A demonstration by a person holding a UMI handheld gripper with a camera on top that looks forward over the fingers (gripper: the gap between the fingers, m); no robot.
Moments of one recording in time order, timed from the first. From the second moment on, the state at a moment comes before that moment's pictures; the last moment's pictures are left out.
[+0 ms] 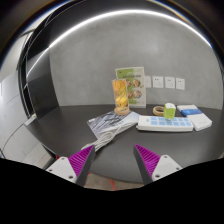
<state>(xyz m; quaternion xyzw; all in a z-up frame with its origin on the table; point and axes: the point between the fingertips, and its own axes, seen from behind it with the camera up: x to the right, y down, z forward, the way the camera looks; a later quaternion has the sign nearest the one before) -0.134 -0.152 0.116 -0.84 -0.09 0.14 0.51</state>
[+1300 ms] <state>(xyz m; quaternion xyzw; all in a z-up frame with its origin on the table) 0.079 0.189 0.034 -0.83 0.00 0.00 0.55</state>
